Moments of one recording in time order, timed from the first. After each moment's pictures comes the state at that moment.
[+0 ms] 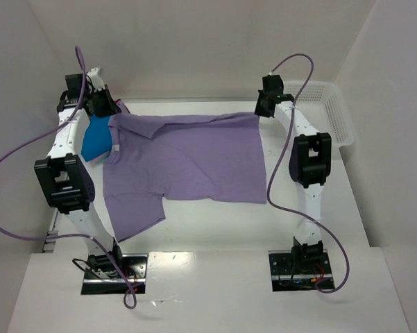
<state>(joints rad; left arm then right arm) 0.22 1.90 1.78 -0.52 0.39 -0.14 0.15 2.29 2.05 -0.50 0.11 0.33</state>
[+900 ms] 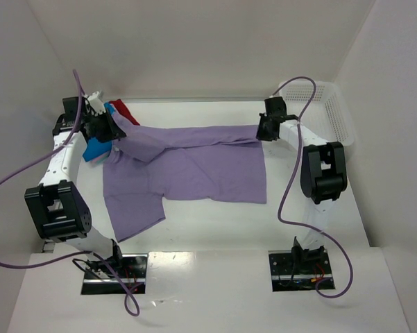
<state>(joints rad) 0.23 1.57 1.37 -0.57 0.50 -0.17 0.16 1.97 1.47 -0.39 0.04 0.35</state>
